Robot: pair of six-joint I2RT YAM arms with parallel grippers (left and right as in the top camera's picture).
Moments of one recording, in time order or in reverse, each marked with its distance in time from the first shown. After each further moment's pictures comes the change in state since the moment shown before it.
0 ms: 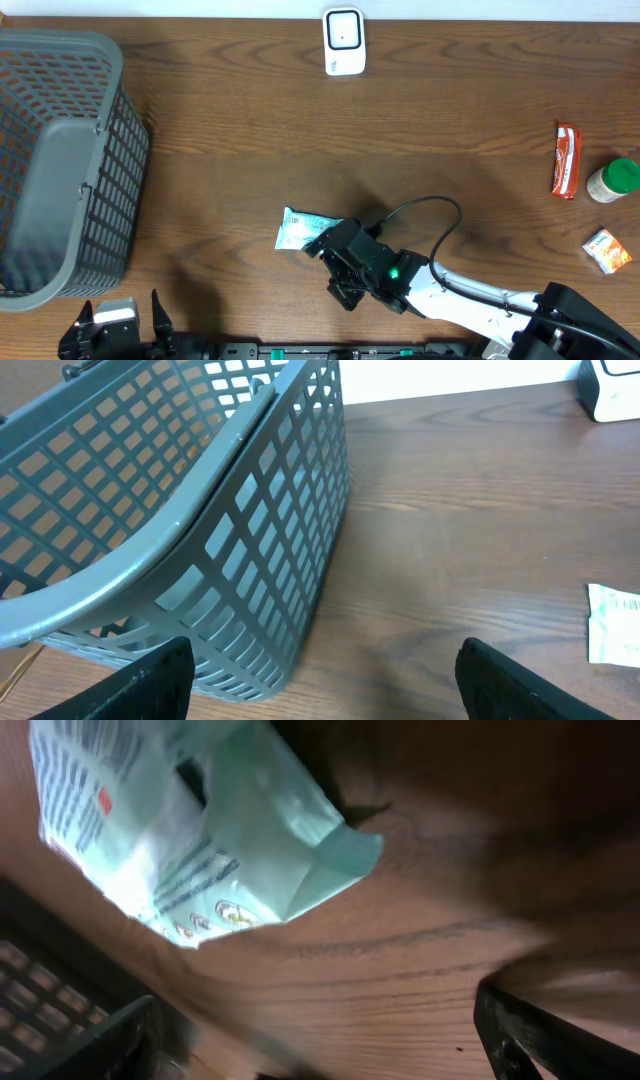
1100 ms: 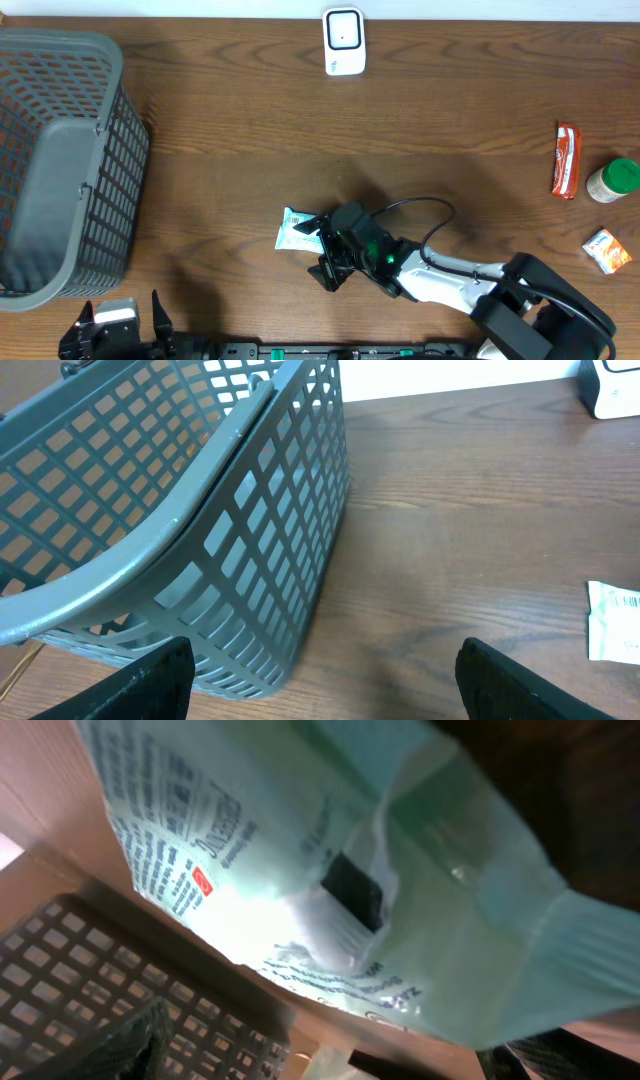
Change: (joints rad) left arm 0.000 0.000 0.000 -0.006 0.001 0.000; right arm -0.104 0.153 0.001 0.287 -0.119 0.118
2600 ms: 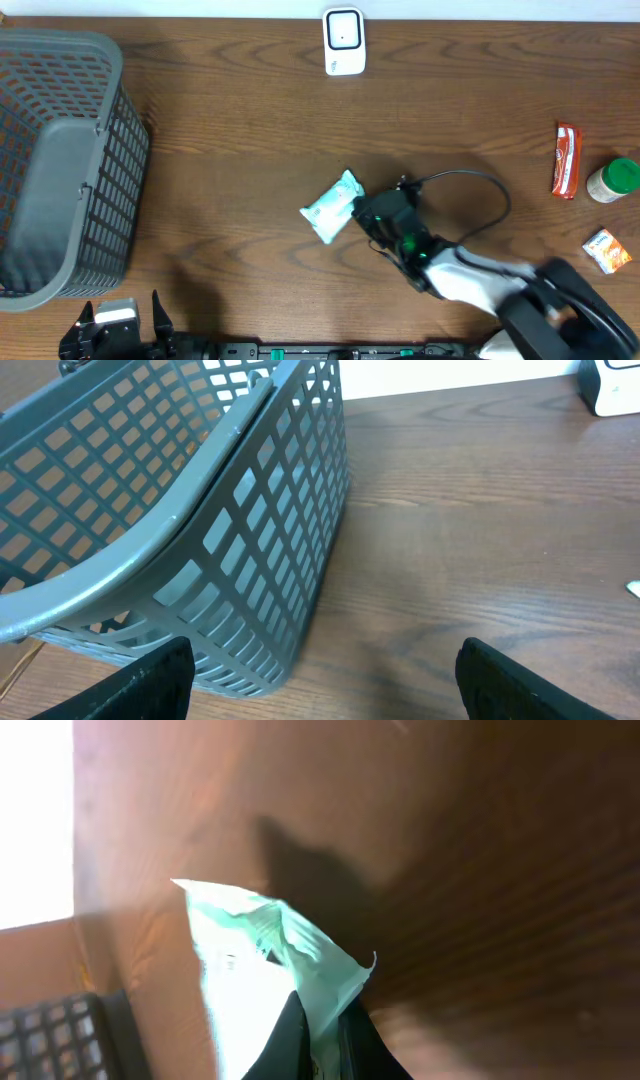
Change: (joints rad) left arm 0.000 0.000 0.000 -0.005 0.000 0.000; right arm -0.191 -0.130 -0.122 0.163 0.383 -0.624
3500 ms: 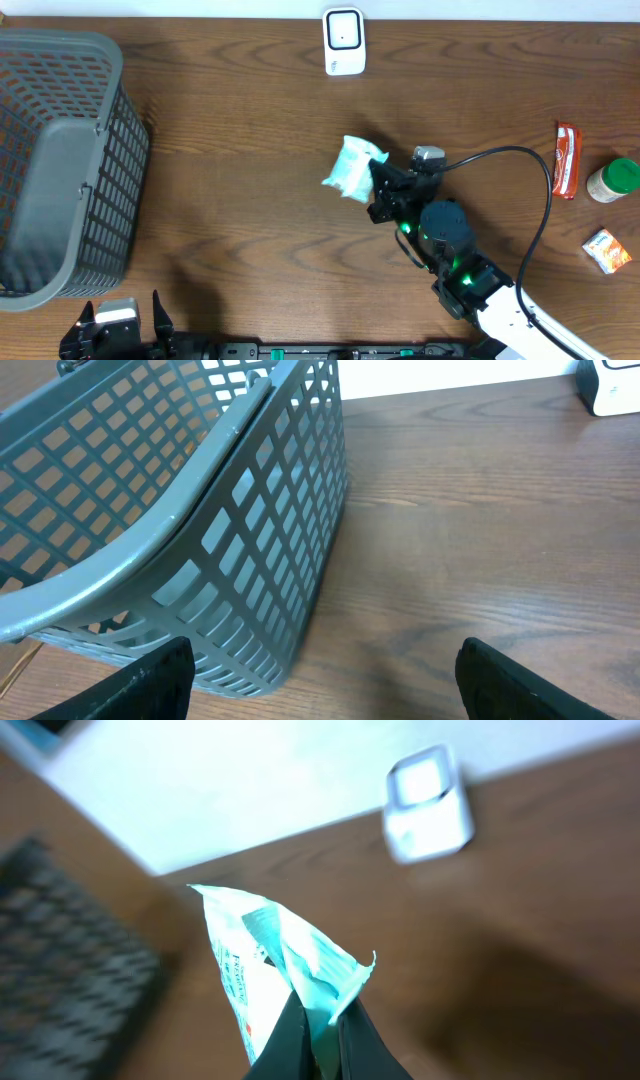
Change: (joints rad) left arm 0.000 0.000 0.000 0.000 0.002 0.000; right arm -0.004 -0.466 0.010 -0.006 0.136 -0.855
